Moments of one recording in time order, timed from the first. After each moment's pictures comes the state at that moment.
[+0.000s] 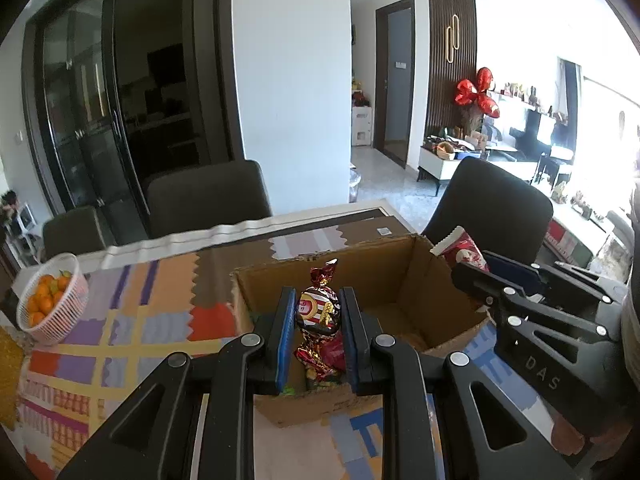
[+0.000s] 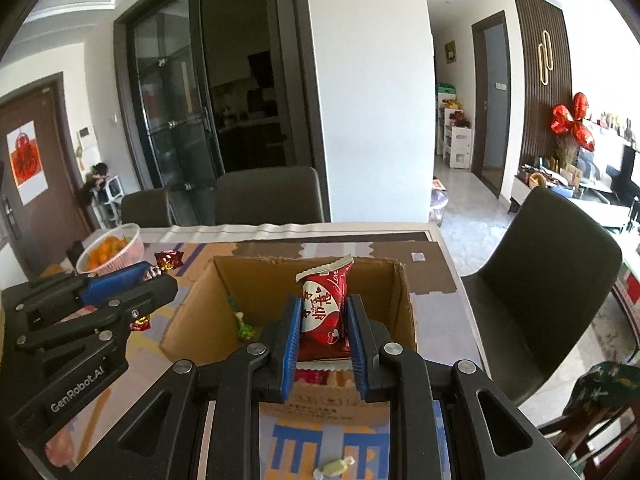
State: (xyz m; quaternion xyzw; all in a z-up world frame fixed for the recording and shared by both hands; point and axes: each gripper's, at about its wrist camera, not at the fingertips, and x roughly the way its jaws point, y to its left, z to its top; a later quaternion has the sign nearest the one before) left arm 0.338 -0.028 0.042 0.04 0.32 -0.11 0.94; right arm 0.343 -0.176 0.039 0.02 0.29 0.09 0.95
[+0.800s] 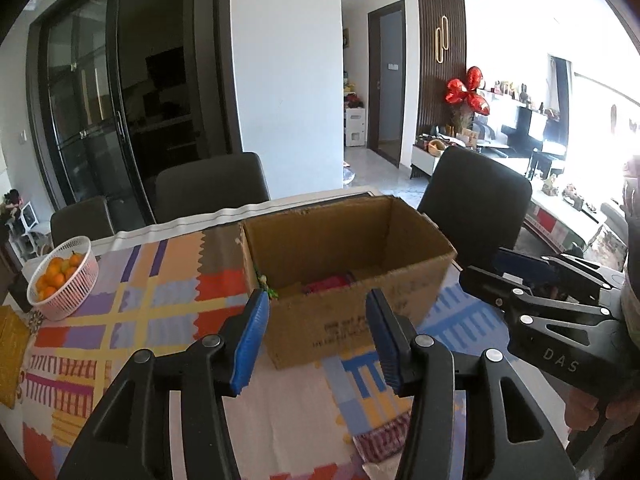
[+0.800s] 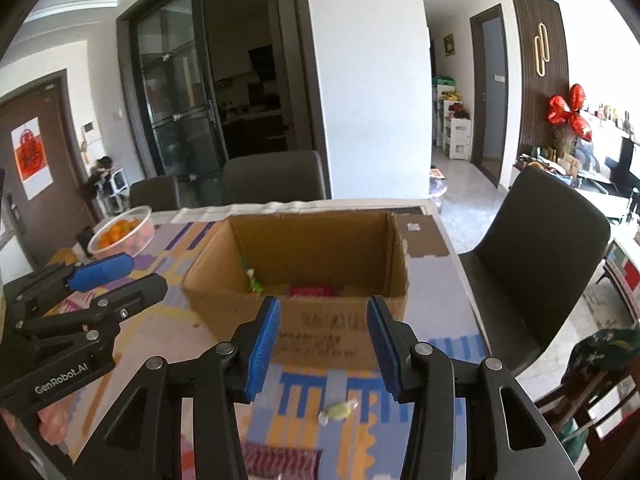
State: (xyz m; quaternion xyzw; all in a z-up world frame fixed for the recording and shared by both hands) left arm 0.235 -0.012 0.034 0.05 0.30 -0.12 0.94; right arm 0.266 -0.188 0.025 0.03 0.30 0.10 0.95
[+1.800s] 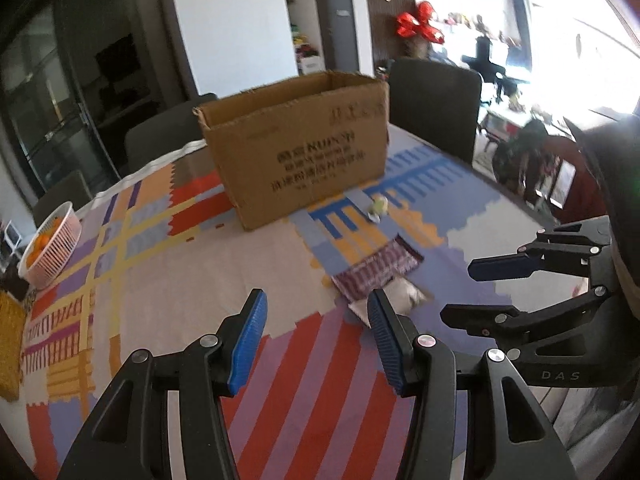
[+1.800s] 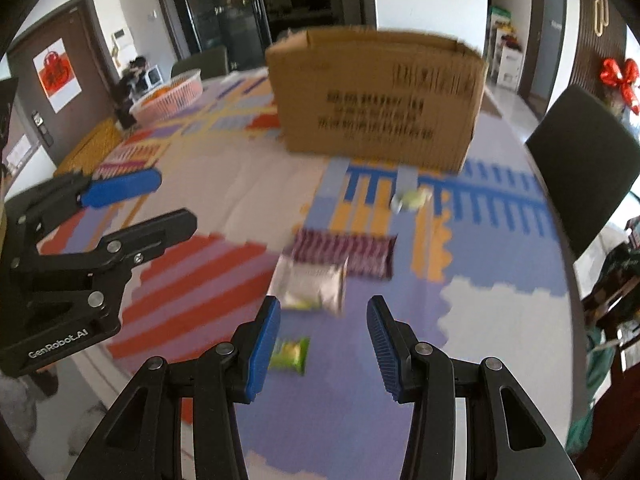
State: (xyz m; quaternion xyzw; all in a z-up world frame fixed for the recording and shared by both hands) left arm 0.129 -0.008 -0.068 0.14 0.38 -0.18 0.90; right arm 0.153 -0.142 -0.094 -0.02 0.47 0.17 0.87
